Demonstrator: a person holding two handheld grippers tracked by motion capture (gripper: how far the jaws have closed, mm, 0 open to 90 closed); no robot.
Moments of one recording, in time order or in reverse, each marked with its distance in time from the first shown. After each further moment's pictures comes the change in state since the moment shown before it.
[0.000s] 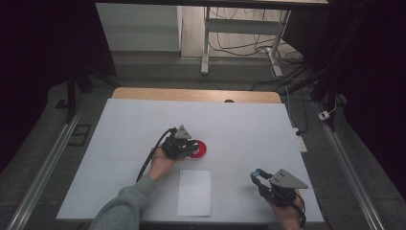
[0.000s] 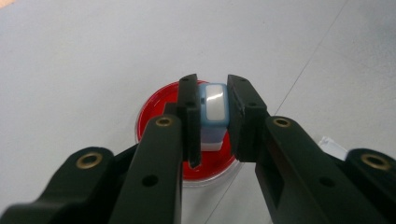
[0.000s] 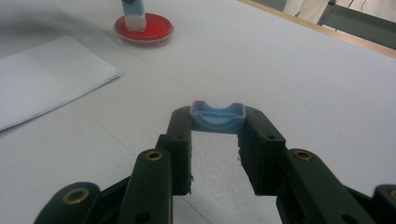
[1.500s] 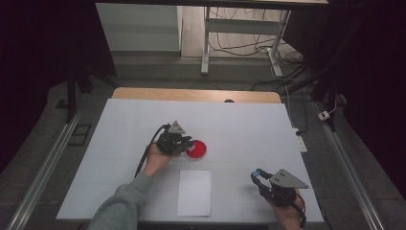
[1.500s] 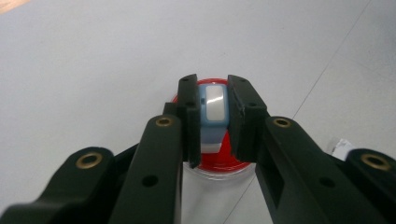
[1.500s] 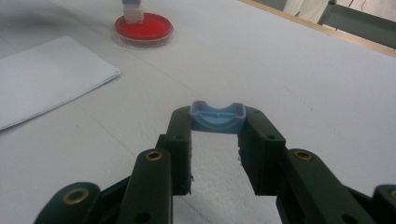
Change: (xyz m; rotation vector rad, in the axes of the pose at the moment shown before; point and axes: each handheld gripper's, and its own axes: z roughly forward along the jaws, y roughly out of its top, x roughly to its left) left arm 0.018 -0.003 -0.008 -0.009 0.010 -0.057; right arm -0.001 0.000 0.000 0.002 0.000 0.003
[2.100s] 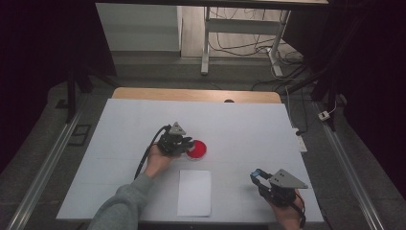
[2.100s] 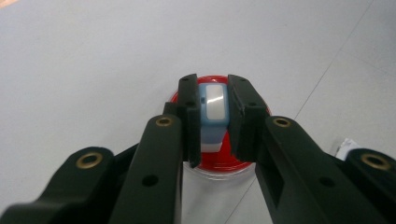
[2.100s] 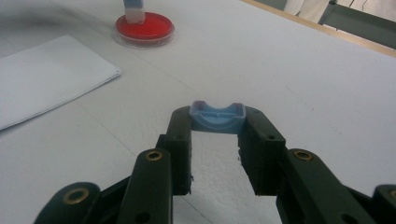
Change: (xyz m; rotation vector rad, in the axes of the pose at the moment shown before) left arm -0.001 -0.003 0.004 0.000 0.006 -0.001; right arm 0.001 0.000 0.000 0.003 -0.003 -0.008
